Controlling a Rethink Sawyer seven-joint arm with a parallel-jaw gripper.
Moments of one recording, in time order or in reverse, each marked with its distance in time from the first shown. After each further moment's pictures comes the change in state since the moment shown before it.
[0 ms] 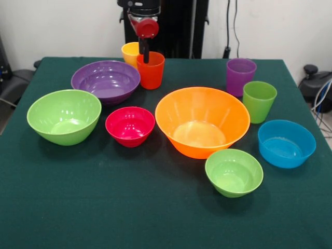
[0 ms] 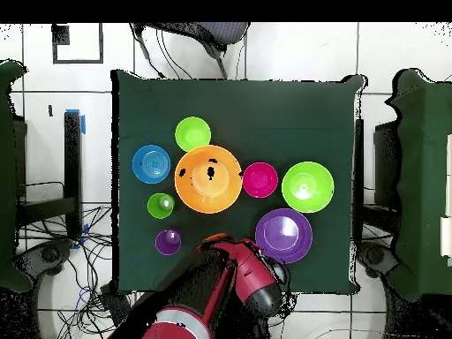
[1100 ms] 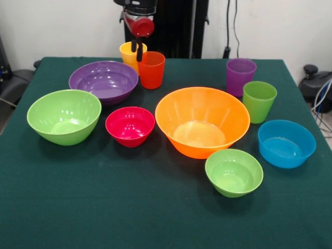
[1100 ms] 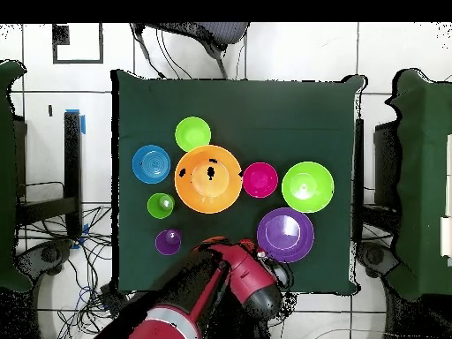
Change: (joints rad) arm 0.043 0.037 -0.035 0.000 -0.038 0.040 0.000
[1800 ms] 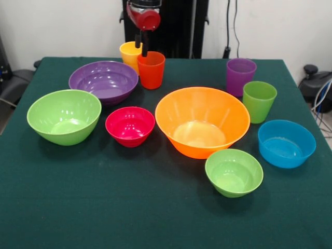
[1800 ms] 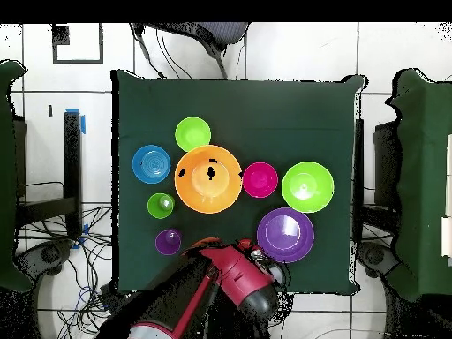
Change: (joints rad) arm 0.046 -0.043 -0.029 0.001 -0.005 -0.024 0.000
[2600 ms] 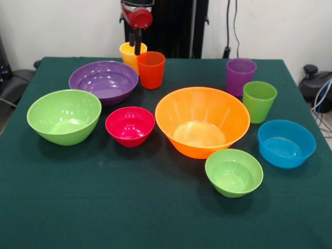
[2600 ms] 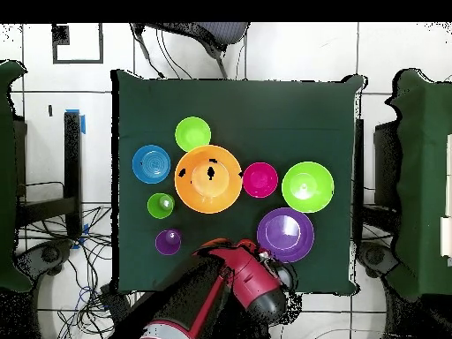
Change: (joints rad) arm -0.047 -0.008 0.005 0.009 0.000 0.000 0.000
